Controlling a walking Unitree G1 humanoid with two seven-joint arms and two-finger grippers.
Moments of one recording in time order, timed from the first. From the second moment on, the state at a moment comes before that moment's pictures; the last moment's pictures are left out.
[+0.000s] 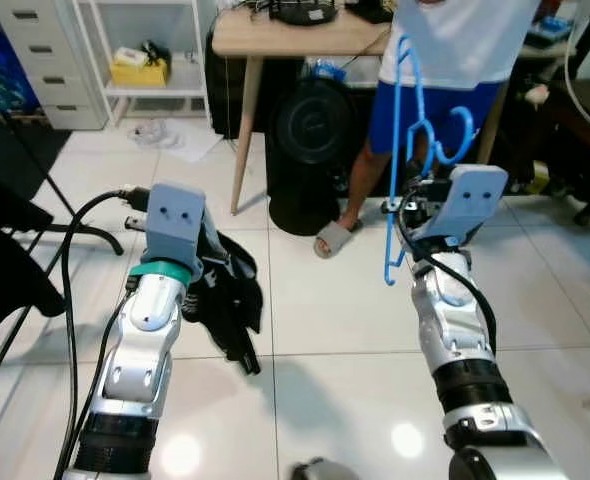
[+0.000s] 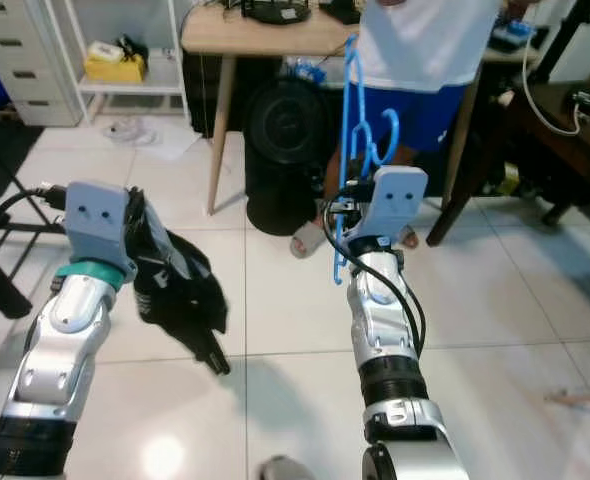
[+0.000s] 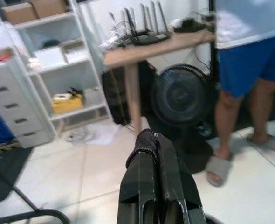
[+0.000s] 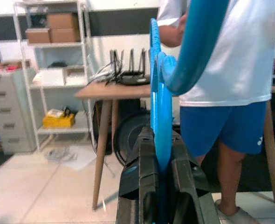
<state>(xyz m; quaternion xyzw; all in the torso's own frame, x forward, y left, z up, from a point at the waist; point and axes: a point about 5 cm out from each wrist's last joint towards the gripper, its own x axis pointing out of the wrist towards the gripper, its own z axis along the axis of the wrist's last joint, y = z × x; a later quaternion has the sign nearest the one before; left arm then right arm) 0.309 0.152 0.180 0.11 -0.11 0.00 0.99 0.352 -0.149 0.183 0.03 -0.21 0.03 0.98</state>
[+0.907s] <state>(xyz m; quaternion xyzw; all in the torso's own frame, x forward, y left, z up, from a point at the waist) 0.262 0.149 0.054 0.17 0.10 -0.04 0.98 0.343 -0.161 0.195 0.03 -0.22 0.01 0.97</state>
